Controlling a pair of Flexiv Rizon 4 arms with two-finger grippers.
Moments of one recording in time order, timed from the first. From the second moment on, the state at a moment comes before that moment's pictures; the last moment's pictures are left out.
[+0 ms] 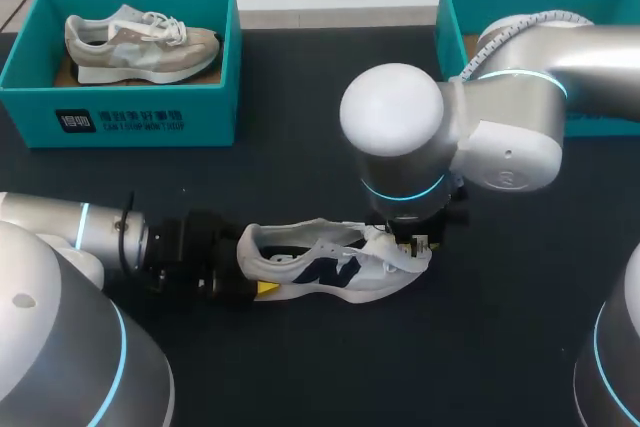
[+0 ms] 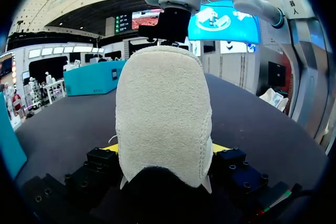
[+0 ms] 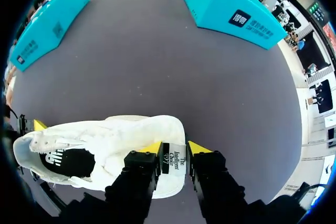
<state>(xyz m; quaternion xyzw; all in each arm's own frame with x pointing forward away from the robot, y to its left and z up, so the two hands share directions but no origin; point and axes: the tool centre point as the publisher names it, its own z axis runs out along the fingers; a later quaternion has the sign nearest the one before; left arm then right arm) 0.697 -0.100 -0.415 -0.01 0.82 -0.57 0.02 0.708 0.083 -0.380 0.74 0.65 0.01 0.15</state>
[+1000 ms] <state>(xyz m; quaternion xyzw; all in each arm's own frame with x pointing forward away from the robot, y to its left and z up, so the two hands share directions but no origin) 0.697 -0.100 -0.415 -0.01 0.82 -0.57 0.02 0.712 0.252 -0.246 0.49 0.85 0.14 0.17</state>
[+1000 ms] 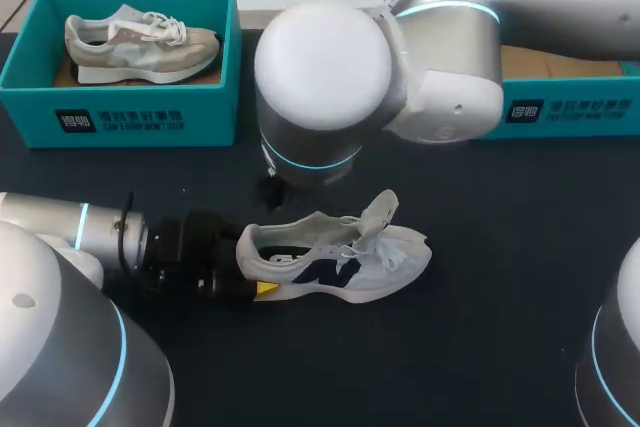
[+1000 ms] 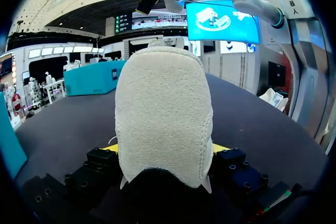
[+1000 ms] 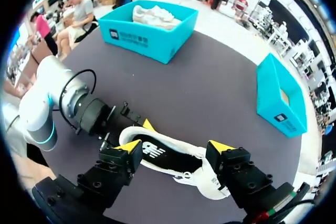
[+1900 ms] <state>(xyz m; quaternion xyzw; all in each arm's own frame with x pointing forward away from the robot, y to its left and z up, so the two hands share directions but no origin) 0.697 -0.100 -0.415 -0.01 0.82 -0.57 0.02 0.684 0.257 -0.273 0.15 0.98 0.02 0.12</state>
